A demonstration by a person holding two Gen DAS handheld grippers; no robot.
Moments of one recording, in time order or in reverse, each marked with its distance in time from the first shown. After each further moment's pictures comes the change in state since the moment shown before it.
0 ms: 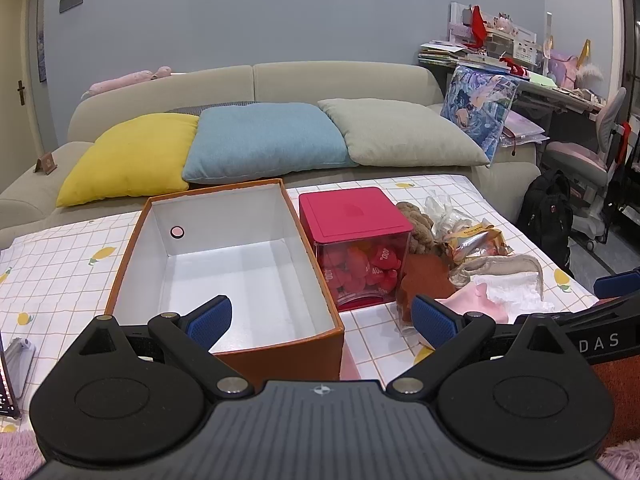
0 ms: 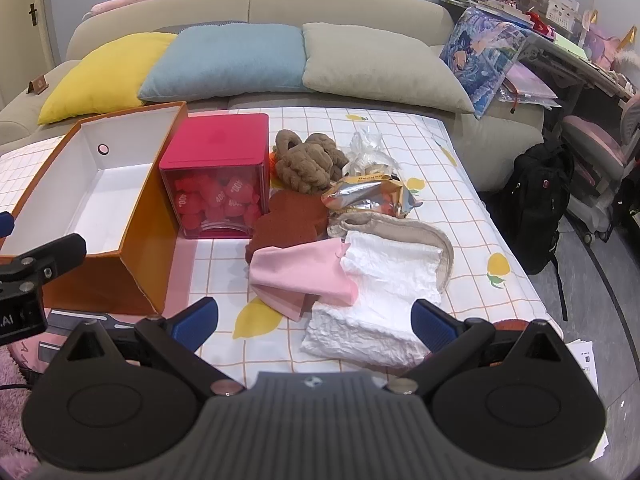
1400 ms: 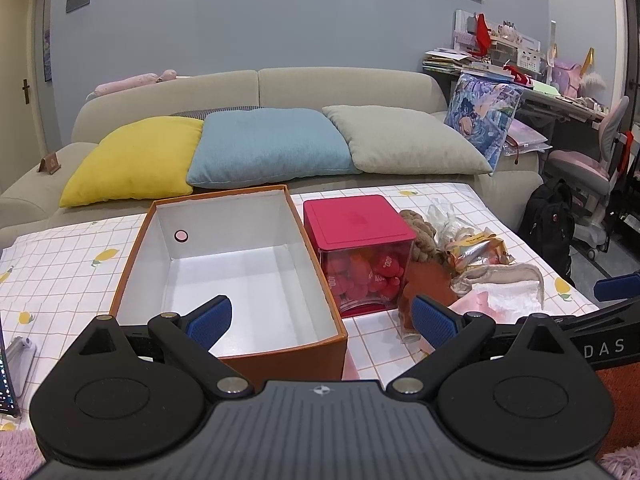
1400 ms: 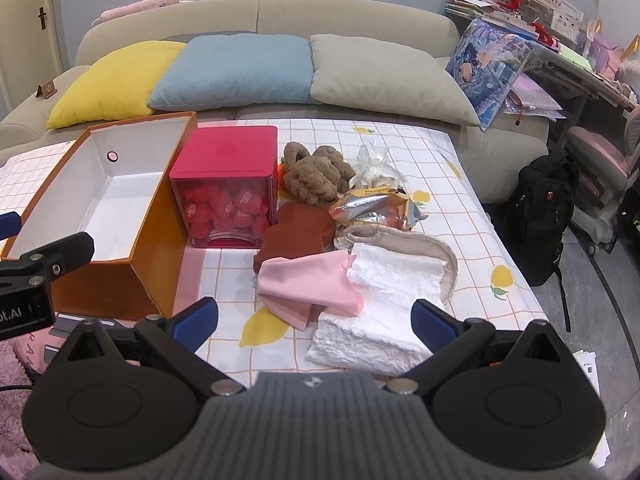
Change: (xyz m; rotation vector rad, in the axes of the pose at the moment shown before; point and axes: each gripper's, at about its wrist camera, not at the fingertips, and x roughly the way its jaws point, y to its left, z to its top) left arm -0.004 0.004 0.007 -0.012 -0.010 0.003; right arm -0.004 0.001 -0.001 -0.013 -0.039 0.019
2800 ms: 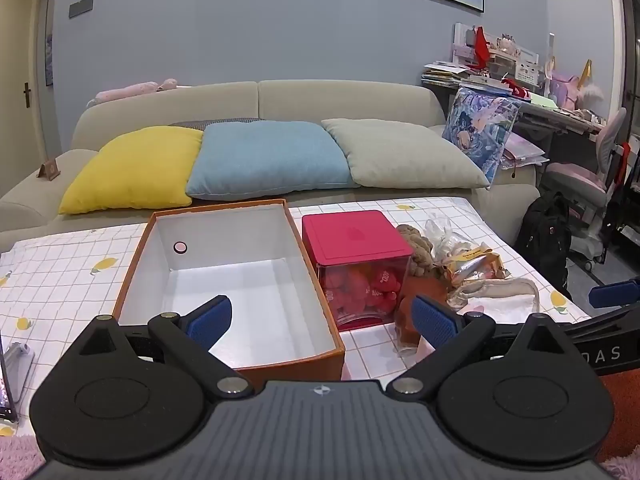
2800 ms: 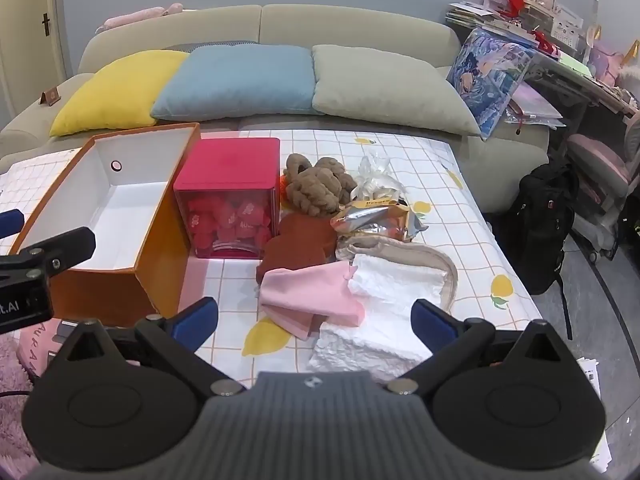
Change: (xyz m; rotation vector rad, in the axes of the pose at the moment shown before) left arm -0.007 0.001 0.005 -0.007 -0.039 -0.003; right arm -0.006 0.001 0.004 -0.007 -0.027 0.002
